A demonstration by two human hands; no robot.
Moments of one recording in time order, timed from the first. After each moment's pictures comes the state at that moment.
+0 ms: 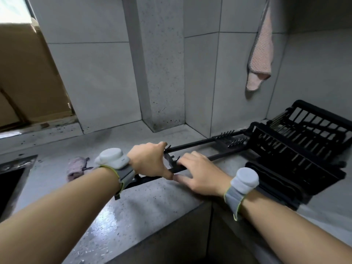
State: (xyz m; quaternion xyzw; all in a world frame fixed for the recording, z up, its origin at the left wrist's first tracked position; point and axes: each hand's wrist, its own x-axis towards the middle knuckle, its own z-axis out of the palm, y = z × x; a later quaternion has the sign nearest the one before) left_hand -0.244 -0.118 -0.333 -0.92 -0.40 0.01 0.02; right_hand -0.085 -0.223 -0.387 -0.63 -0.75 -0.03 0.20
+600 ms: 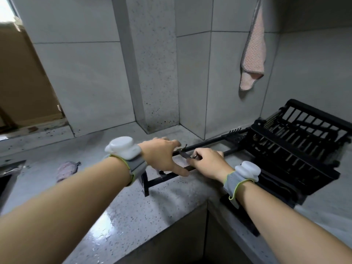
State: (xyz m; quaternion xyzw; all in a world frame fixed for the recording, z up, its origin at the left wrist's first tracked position) left_hand -0.199 -0.122 -0.313 -0.94 -0.34 0.09 -0.03; right_hand -0.040 -0.205 -0.387 -0.80 -0.54 0.09 0.26
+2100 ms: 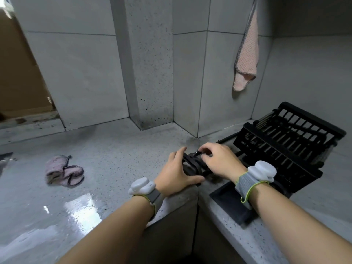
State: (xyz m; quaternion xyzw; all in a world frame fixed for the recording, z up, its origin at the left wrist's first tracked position) left_hand -0.169 -0.161 -0.421 -0.88 -0.30 -0.20 -0.31; right_hand -0.013 -0.248 -0.377 -0.80 -0.54 0.04 0.27
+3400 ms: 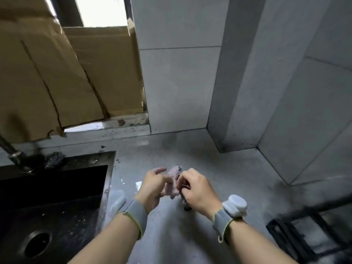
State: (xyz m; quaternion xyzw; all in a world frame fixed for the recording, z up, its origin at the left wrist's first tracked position) left_hand -0.398 -0.002 -0.318 -0.35 -0.59 -0.35 -0.64; right_hand -0.246 -0.045 -0.330 -0.61 -0.70 0.23 0.29
